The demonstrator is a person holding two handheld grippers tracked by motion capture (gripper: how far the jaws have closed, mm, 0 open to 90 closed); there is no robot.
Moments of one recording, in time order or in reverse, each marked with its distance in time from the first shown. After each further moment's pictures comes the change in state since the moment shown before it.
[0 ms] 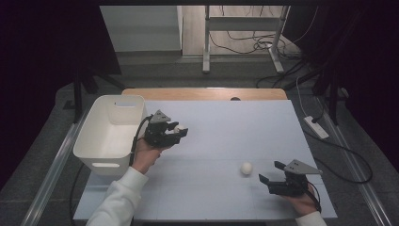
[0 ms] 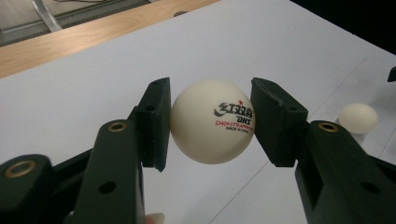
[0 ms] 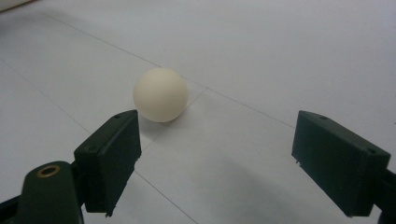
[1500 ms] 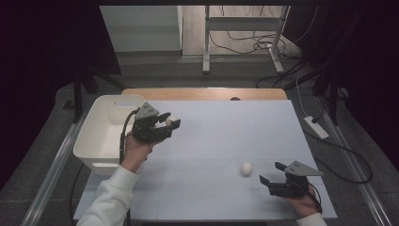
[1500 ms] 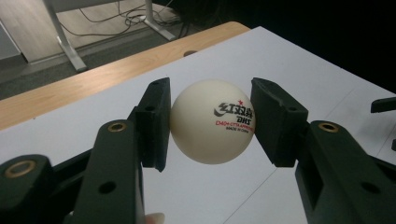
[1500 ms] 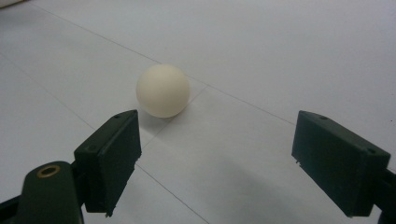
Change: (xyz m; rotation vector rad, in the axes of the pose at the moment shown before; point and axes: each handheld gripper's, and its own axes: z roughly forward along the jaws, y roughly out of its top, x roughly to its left) left arm -0.001 0.021 -0.047 -0.112 0.036 0.015; right arm 0.002 -0.002 -0.004 0.000 -0.005 -0.012
